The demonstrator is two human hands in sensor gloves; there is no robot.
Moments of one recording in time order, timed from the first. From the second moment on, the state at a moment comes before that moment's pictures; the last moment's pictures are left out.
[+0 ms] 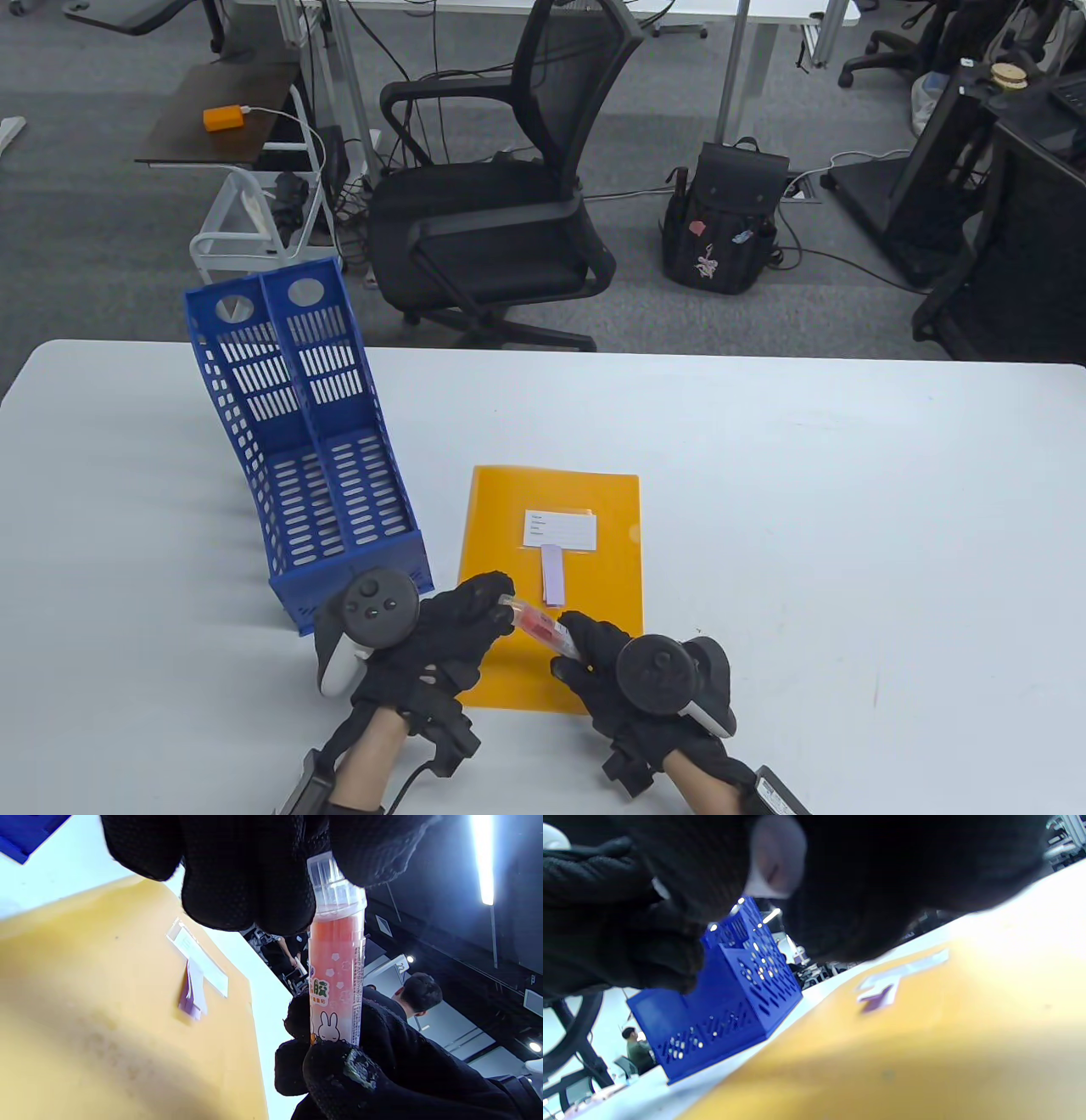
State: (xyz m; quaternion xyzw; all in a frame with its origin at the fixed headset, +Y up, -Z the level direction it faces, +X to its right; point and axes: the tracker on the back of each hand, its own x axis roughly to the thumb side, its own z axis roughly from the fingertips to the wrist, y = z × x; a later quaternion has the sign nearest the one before) left_hand -0.167 -0.718 -0.299 -0.08 -0.16 0.45 0.87; right_hand 0.087 -0.731 -0.269 0.21 -0.06 0.94 0.27
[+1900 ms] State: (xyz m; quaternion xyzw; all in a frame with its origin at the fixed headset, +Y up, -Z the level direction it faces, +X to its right) left_hand -0.155 -0.767 -0.286 -0.17 -0.18 0.50 0.83; right_hand 0.097 -0.722 -0.268 0.20 -0.08 0.95 0.23
